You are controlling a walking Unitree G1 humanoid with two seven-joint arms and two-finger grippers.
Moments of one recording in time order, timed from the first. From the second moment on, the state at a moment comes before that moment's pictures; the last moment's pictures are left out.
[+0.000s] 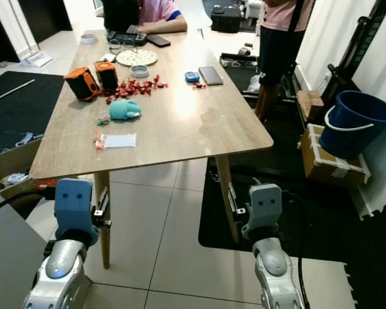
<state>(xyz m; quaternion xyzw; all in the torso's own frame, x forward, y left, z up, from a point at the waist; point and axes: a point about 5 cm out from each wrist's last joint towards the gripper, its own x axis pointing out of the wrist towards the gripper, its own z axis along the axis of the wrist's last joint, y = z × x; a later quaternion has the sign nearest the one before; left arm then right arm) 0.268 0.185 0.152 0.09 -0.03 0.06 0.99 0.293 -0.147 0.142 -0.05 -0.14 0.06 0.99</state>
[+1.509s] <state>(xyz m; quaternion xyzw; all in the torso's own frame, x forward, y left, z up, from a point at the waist) 0.272 0.184 0.159 0.10 -0.05 0.05 0.99 0.294 -0.138 0.142 -0.05 -0.14 0.08 0.99</state>
